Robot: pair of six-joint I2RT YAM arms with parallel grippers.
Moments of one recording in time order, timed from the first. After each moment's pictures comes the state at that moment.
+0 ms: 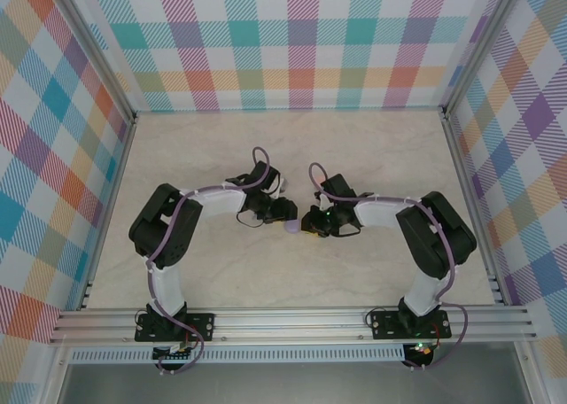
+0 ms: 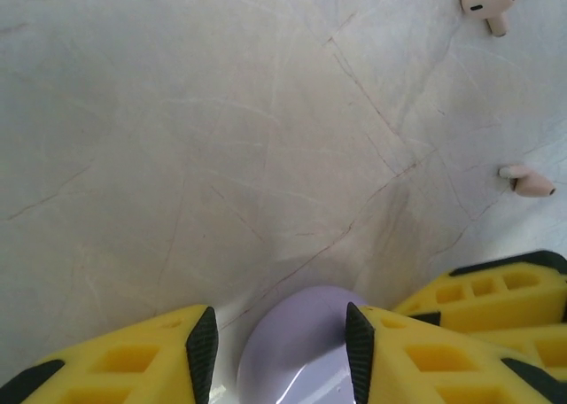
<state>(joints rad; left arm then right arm) -0.58 1.89 1.11 -0.30 0.43 -0.57 0.58 1.75 0.86 -0.19 -0.49 0.76</state>
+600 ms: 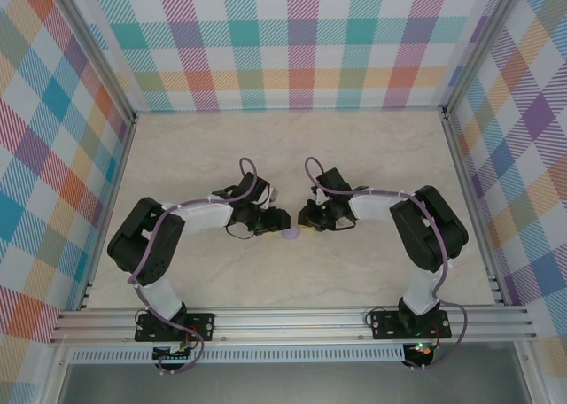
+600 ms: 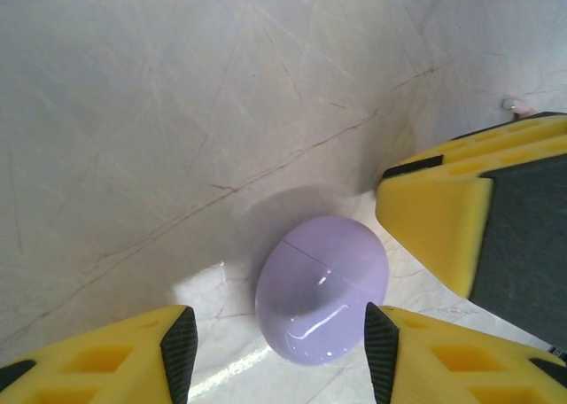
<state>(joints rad) -0.58 1.72 0.92 -0.26 0.43 -0.64 0.58 1.81 0.94 -0.22 -0.47 0.76</state>
